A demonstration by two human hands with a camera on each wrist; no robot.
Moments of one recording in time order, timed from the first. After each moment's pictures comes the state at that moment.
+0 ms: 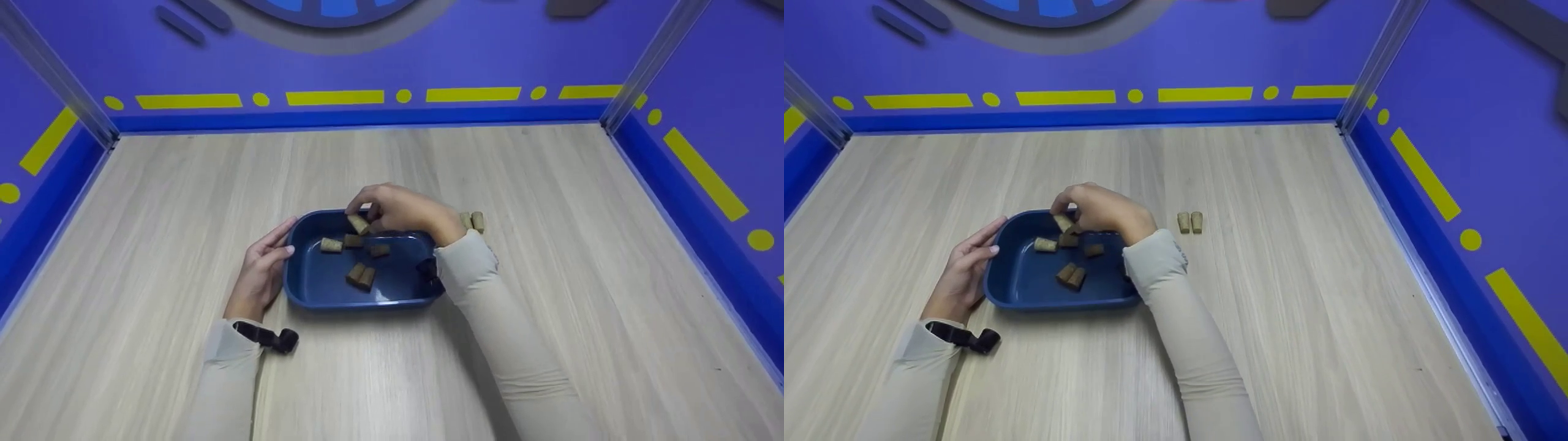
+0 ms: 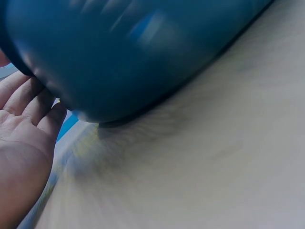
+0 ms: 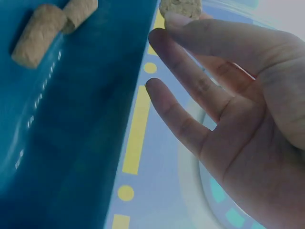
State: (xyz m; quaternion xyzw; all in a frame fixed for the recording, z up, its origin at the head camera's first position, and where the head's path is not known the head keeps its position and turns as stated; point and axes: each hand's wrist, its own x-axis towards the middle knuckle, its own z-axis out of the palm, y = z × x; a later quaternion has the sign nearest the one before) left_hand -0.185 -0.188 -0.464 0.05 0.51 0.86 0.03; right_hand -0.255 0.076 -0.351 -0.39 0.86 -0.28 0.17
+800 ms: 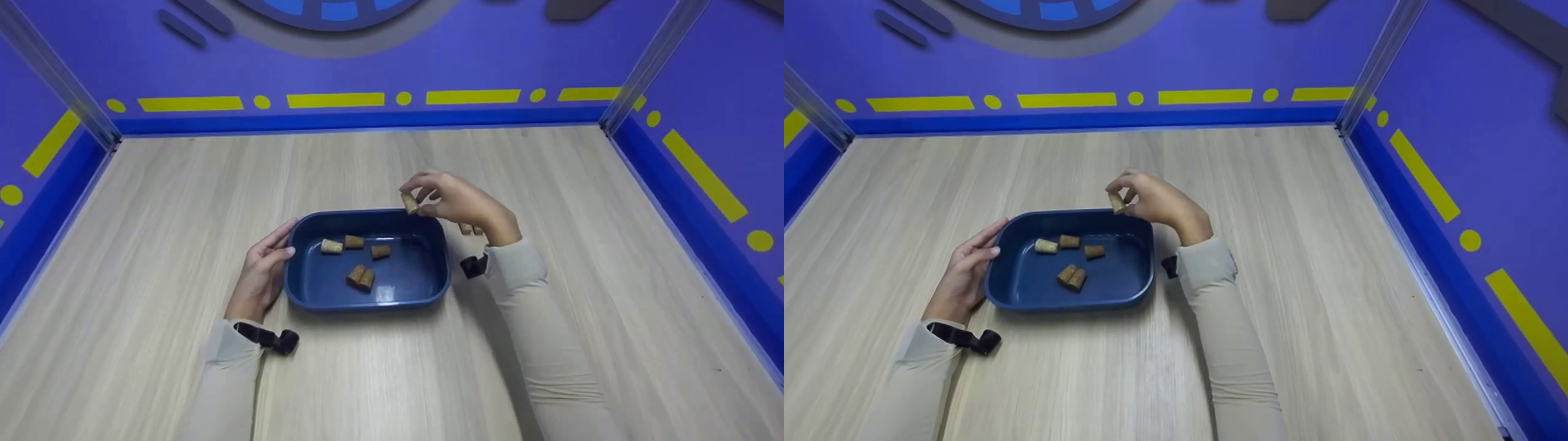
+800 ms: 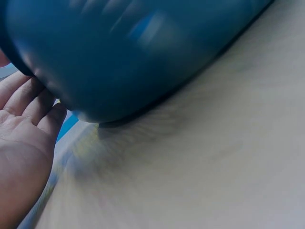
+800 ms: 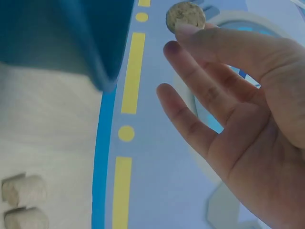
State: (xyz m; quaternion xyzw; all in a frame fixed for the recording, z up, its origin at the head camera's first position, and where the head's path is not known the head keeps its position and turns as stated) left_hand -0.185 -0.188 -0.465 0.05 0.52 0.85 0.03; right_hand -0.257 0.153 -0.351 -0.33 0.88 -0.33 0.10
